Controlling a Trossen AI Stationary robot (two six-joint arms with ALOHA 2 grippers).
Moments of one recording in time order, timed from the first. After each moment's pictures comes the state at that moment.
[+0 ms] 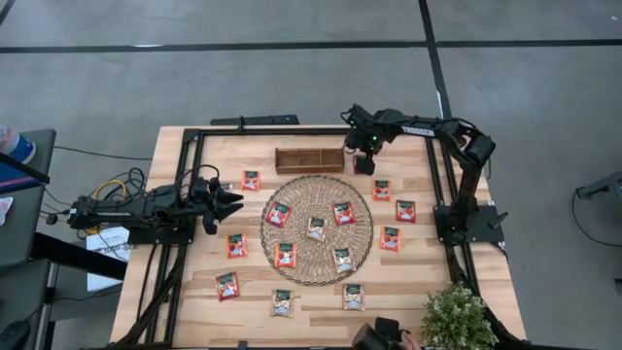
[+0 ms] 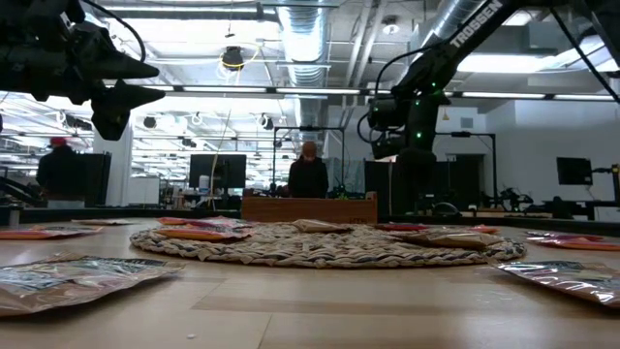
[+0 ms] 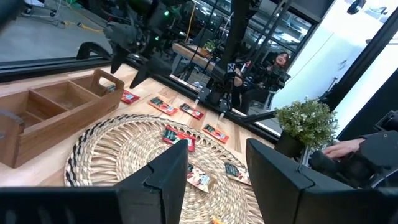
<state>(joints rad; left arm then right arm) 0.00 0.02 0.03 0.03 -0.15 -0.48 -0.68 1.87 1.27 -0.77 -0.05 -0.49</state>
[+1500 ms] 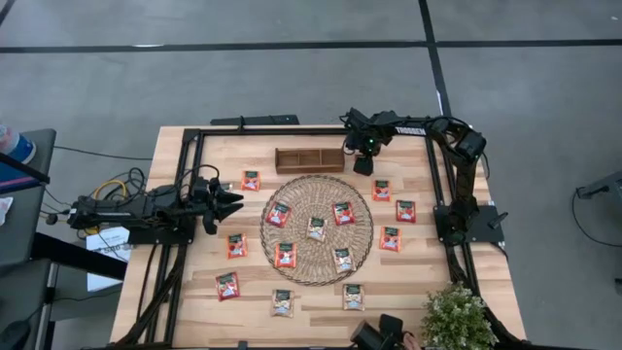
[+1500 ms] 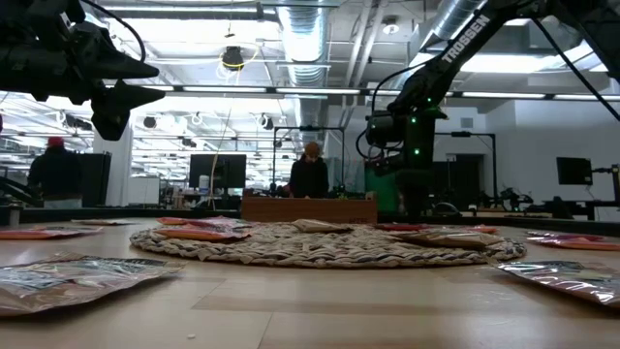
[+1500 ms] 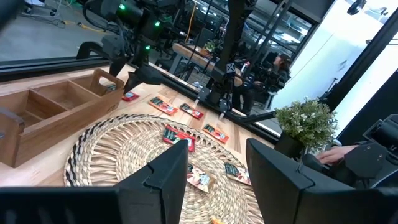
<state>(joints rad) 0.00 0.03 0.03 0.03 -0.15 -0.49 -0.70 1.95 1.27 -0.75 0.03 -0.39</state>
